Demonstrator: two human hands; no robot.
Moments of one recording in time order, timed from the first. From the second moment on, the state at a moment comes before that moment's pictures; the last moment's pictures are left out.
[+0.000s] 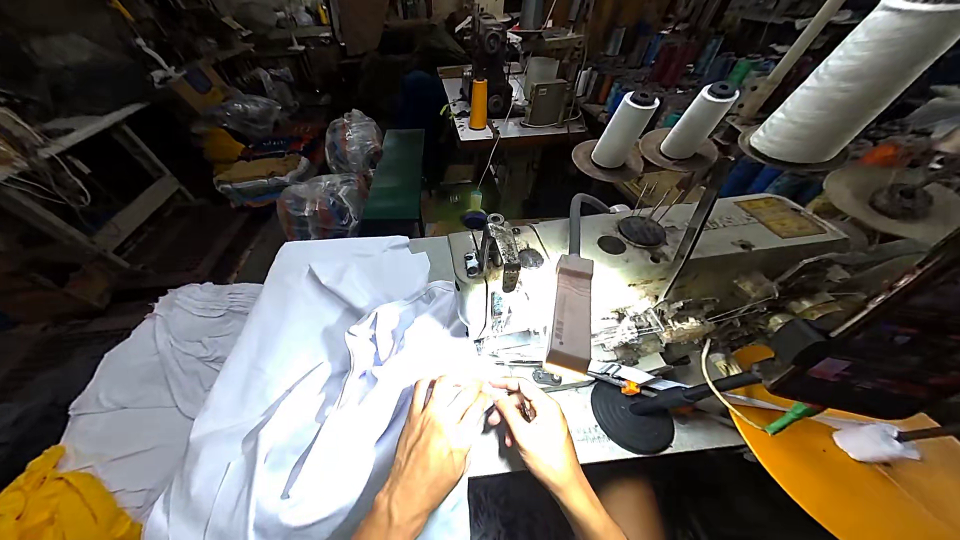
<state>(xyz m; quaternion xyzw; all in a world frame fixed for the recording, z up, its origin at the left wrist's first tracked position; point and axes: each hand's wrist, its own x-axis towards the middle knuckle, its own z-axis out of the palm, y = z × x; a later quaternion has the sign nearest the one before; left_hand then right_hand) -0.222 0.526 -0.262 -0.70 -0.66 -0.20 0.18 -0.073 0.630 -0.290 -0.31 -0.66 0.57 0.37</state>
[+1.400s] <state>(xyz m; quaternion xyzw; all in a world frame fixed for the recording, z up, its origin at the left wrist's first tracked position) -0.151 0.452 -0.298 -0.47 -0.80 -0.36 0.10 -0.100 0.615 -0.271 -0.33 -0.87 0.06 0.36</state>
